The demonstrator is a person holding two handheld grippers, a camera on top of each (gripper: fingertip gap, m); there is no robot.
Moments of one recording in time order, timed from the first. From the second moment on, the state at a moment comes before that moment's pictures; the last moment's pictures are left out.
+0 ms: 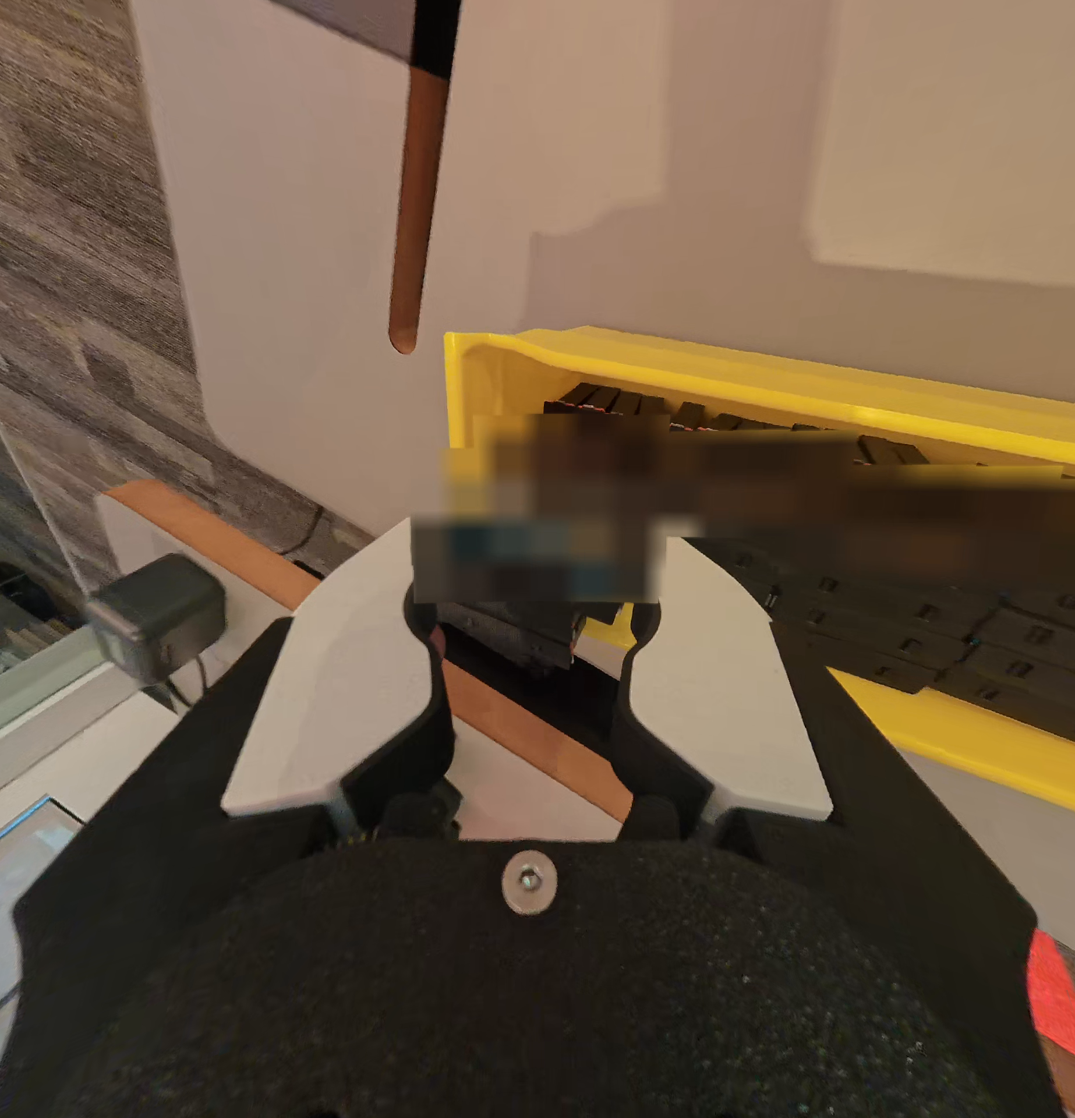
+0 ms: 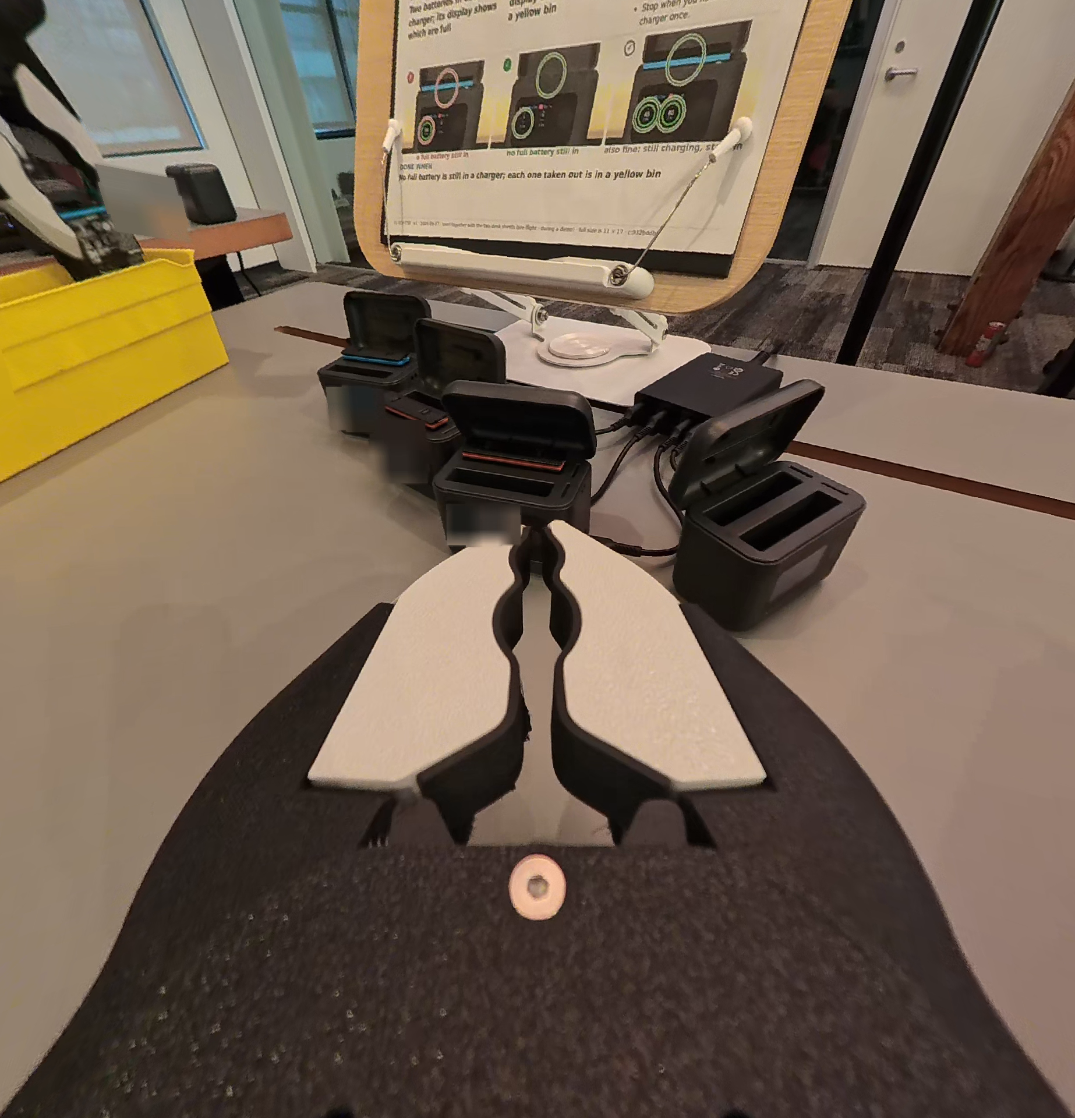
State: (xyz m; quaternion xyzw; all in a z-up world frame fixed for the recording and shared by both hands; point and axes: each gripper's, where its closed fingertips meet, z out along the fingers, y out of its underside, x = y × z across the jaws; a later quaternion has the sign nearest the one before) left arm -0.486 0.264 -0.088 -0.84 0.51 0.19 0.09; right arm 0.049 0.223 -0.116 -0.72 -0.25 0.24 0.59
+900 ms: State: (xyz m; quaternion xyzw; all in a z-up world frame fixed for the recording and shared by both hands) left arm -0.027 0.095 -0.011 -0.45 0.70 -0.13 0.53; right arm -0.030 0.091 -0.040 -0.50 -0.37 0.65 0.44
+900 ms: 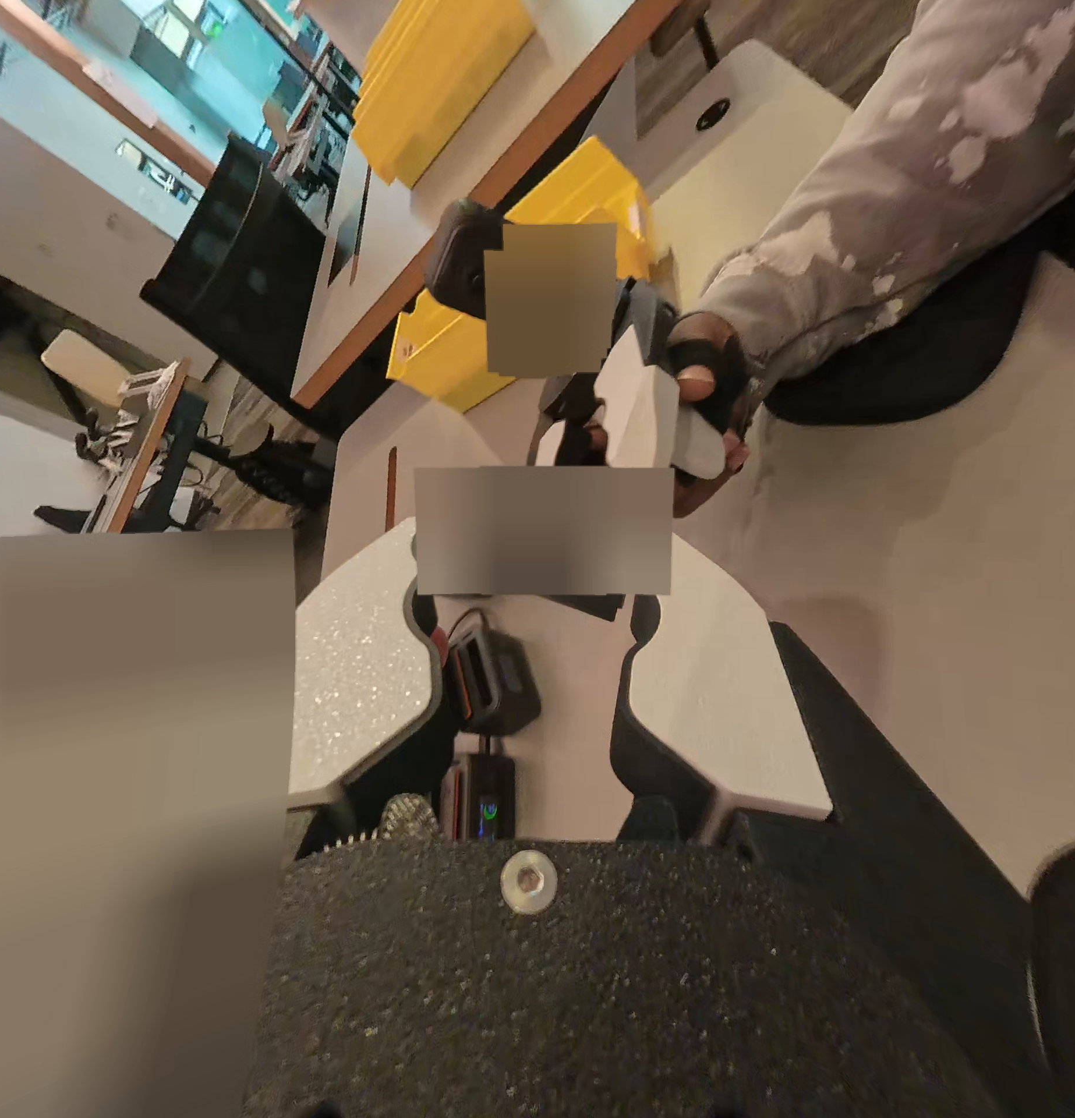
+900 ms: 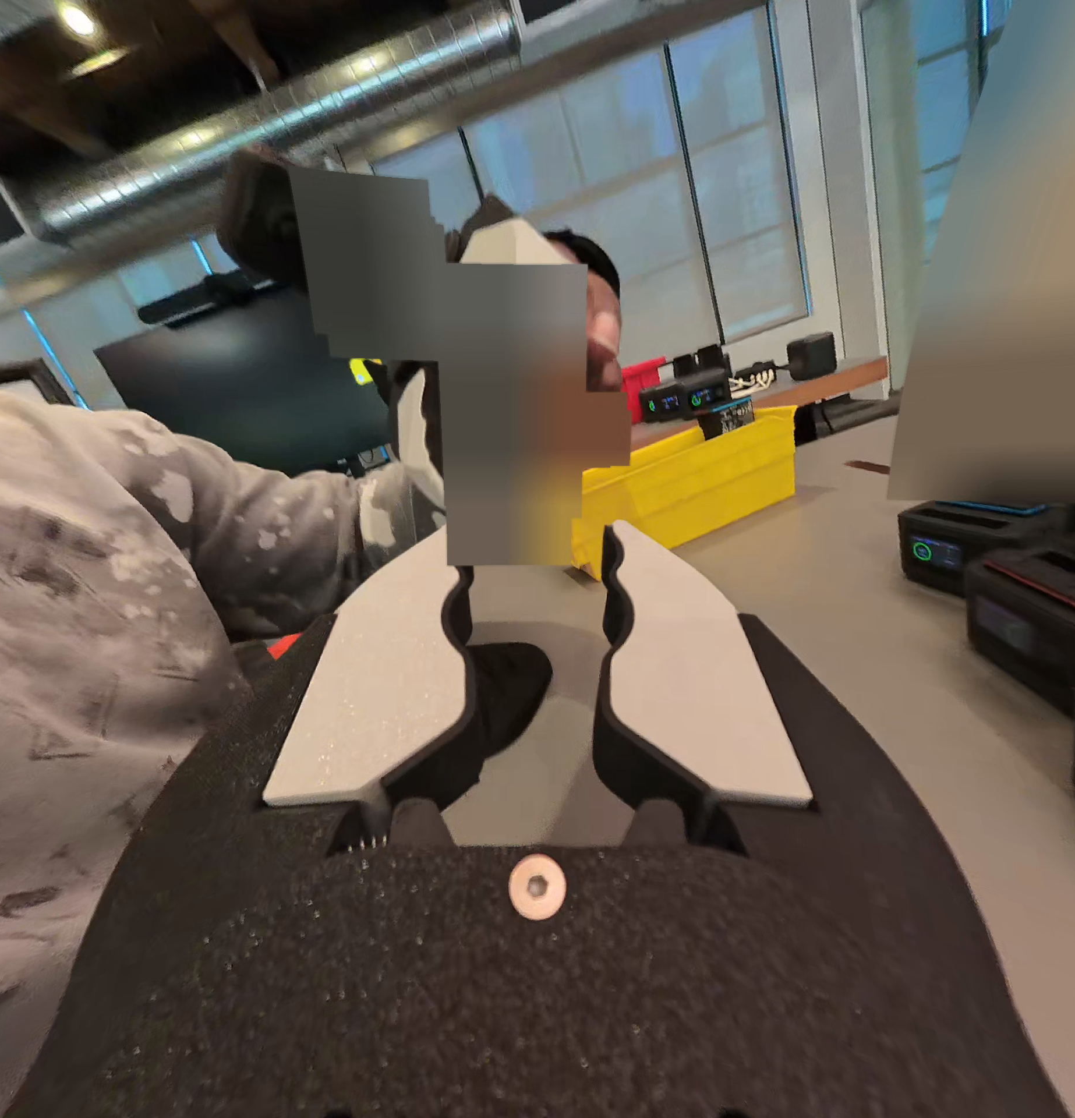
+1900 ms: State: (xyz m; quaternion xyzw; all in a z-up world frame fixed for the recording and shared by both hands) left arm -0.008 0.094 -0.044 -0.59 0.39 -0.49 0.51; right arm -0.006 0.096 -0.023 -0.45 -0.37 0.63 0.51
